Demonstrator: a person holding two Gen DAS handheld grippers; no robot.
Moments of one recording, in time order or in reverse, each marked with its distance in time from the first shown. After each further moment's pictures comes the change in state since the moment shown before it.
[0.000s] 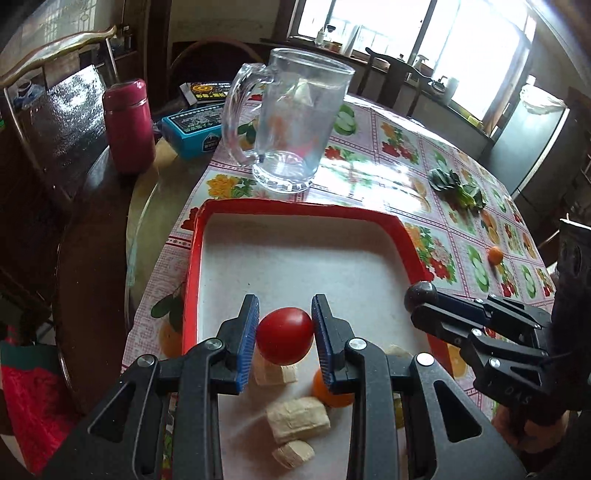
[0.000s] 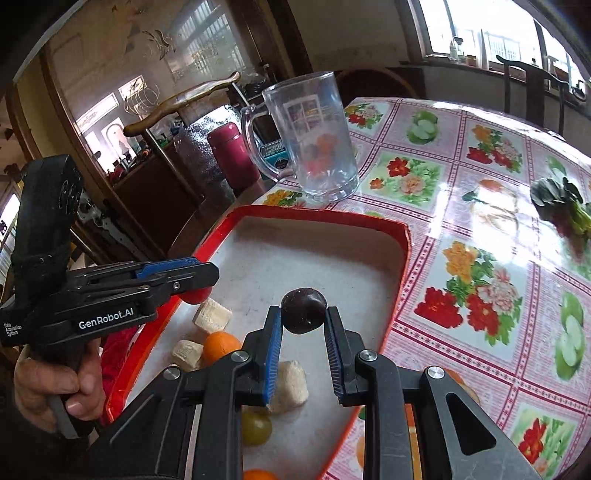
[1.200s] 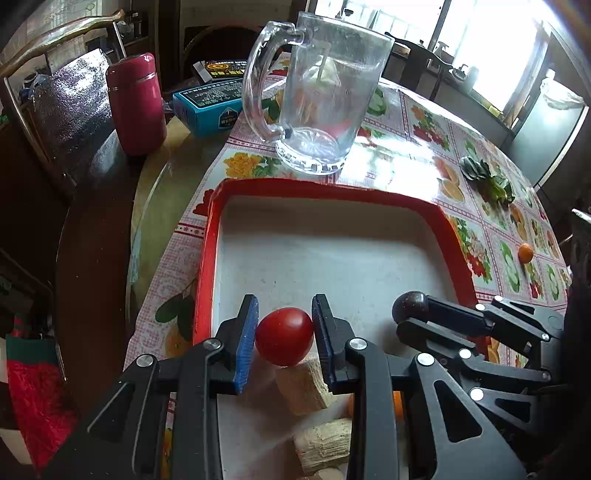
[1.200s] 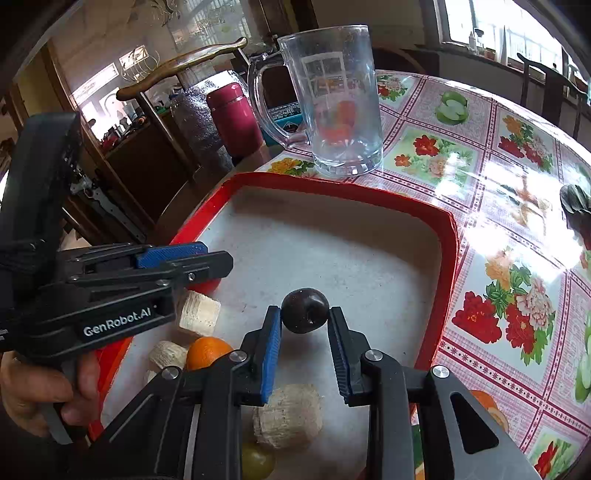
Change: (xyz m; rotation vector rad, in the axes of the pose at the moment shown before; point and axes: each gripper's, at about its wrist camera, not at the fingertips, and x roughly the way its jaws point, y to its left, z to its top) left arm 0.030 0.010 -0.001 -0.007 0.059 0.072; right arm 0.037 0.013 0.003 -0.050 0.097 -0.021
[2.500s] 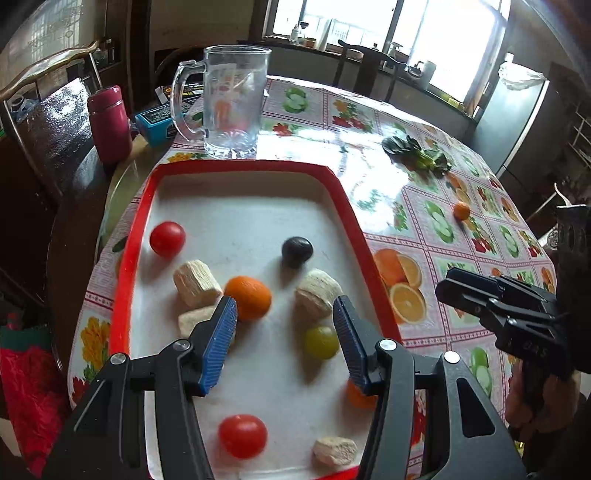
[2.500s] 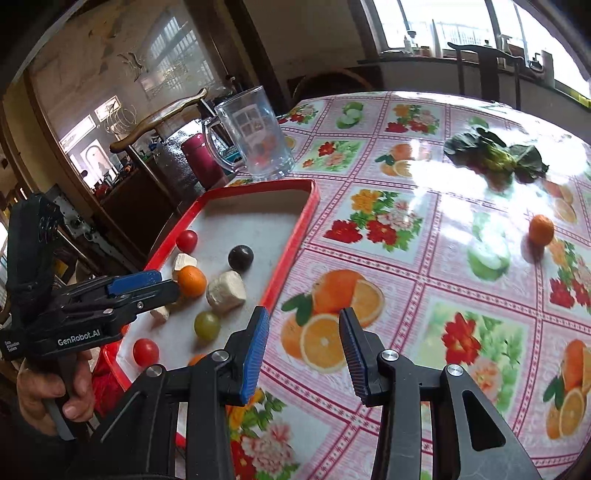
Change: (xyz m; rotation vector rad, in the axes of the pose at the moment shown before) left arm -0.065 -0.074 -0.066 0.081 -0.069 -0.076; right arm -0.117 -0.068 -0.088 0.166 -0.126 -0.037
